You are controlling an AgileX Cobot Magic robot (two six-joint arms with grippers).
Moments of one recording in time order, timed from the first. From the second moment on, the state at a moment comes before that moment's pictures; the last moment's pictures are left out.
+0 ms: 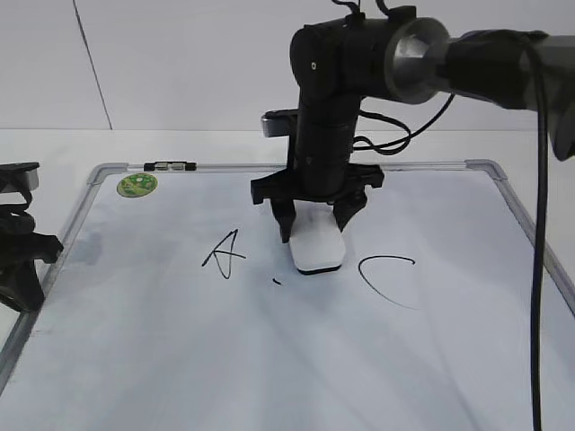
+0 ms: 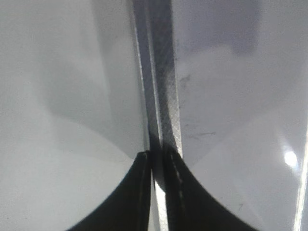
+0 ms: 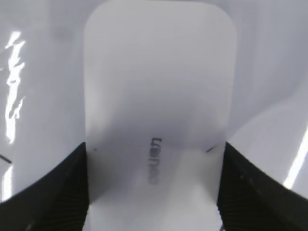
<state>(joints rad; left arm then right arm) -0.06 1.81 -1.02 -0.24 0.84 0.17 0.55 2.30 -1.97 0.00 1.23 0.31</state>
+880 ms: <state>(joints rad) -0.06 1.81 -1.02 -0.23 0.84 0.17 0.55 2.30 -1.97 0.04 1.22 0.32</state>
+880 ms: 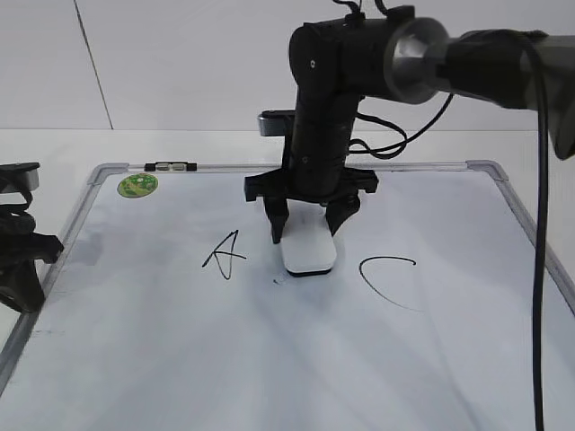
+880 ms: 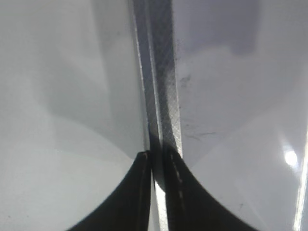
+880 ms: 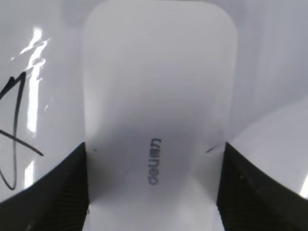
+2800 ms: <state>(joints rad) -0.06 1.81 -1.02 -0.23 0.84 0.17 0.63 2.30 -1.97 0.12 1.22 0.36</state>
